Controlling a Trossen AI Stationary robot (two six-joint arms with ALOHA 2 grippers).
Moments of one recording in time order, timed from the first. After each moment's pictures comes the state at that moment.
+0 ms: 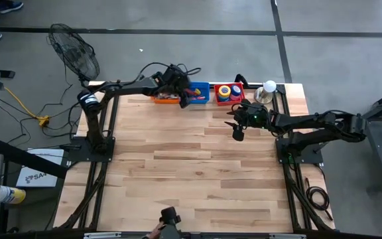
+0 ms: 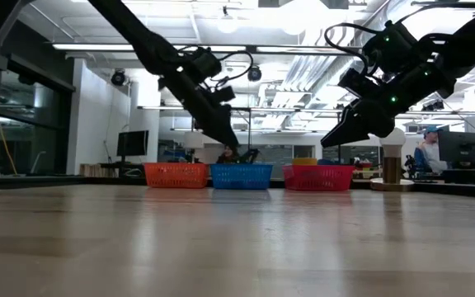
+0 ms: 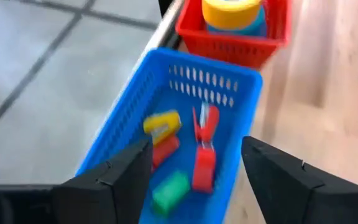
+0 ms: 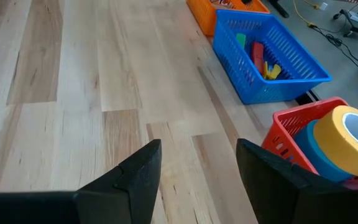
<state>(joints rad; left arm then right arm) 0.61 1.86 1.27 -0.07 0.10 0.24 -0.41 1.18 0.35 0.33 0.00 -0.24</state>
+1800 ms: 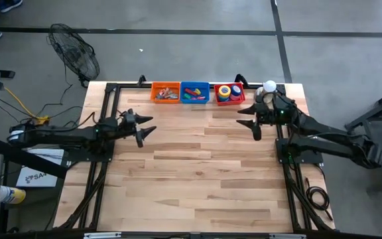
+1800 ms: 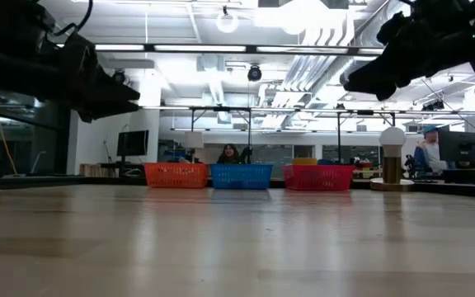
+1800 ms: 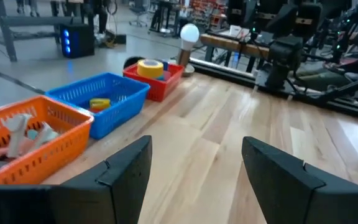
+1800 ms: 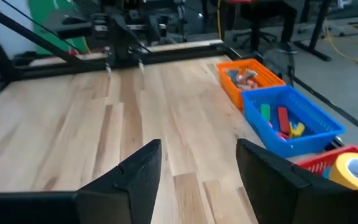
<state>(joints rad) 0.17 0.61 0.01 0.52 -0.21 -0.20 -0.55 0.65 0.34 0.04 -0.36 -0.04</state>
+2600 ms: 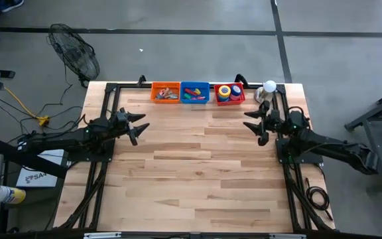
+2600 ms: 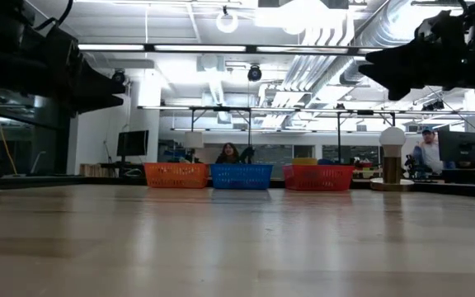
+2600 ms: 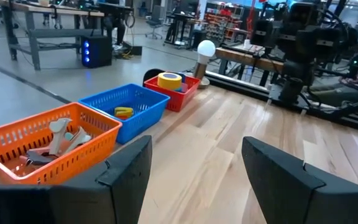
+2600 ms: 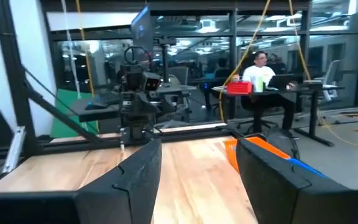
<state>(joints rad) 0.17 0.18 0.01 0.12 -0.28 -0.19 -0.53 0.41 0.01 0.59 -0.37 0.11</state>
